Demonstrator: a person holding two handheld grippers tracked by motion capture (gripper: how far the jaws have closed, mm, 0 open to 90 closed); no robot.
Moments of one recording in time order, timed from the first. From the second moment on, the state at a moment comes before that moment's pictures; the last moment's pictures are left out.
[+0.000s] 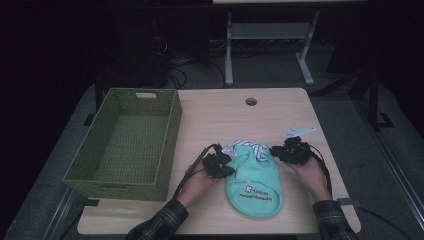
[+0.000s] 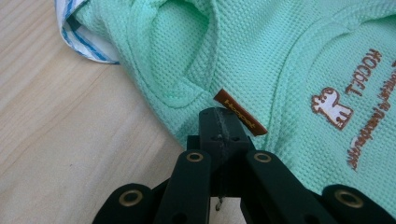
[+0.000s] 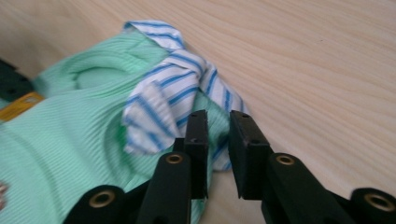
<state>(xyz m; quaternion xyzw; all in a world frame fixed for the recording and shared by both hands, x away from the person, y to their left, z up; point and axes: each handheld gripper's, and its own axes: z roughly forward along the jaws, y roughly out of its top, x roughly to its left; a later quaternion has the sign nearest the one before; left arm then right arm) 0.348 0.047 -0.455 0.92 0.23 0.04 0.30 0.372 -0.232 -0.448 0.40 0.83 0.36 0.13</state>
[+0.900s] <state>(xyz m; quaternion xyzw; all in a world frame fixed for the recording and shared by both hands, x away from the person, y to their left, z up) 0.346 0.047 -0.456 0.92 0.23 0.04 0.30 0.408 -0.227 -0.469 0.41 0.83 0.34 0.16</state>
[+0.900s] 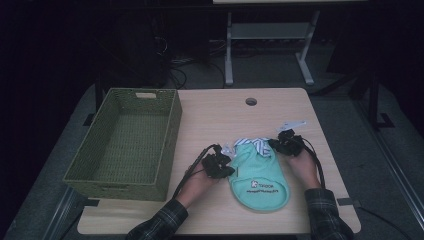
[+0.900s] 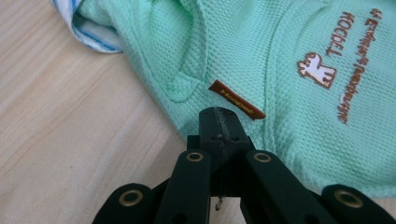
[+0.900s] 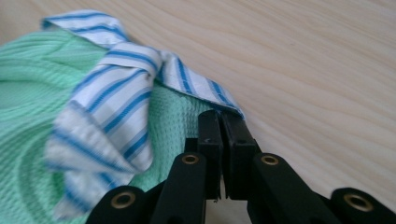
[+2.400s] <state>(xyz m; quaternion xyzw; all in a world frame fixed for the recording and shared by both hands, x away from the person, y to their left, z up) 0.439 0.042 -0.435 0.90 0.27 0.08 0.34 0.418 -0.232 -0.447 0.40 0.82 0.39 0.10</state>
